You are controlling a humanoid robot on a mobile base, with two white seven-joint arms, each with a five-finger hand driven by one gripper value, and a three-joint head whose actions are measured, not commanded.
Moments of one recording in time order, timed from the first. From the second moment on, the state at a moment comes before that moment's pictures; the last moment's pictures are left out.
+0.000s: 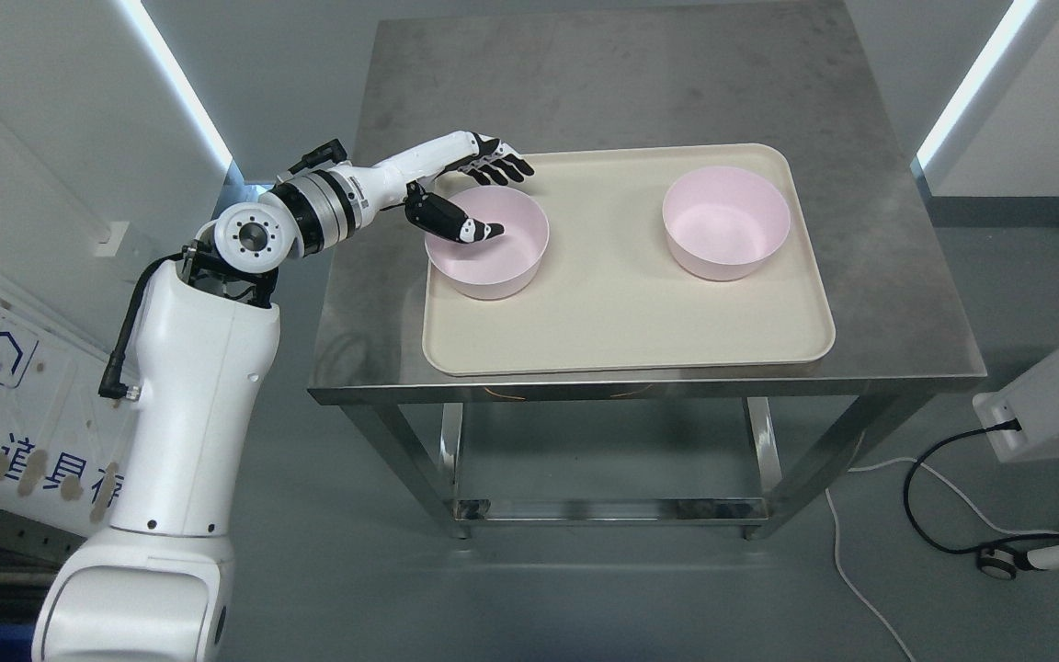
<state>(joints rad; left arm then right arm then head) -0.82 0.18 -0.21 -1.23 -0.47 -0.09 -0.84 0.05 0.00 -0.09 -0.20 -0.09 0.01 0.06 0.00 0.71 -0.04</state>
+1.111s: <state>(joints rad) -0.83 0.13 -0.24 -1.18 -0.58 -0.26 -0.83 0.05 0.00 -0.09 -0.20 -0.09 0.01 0.06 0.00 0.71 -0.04</state>
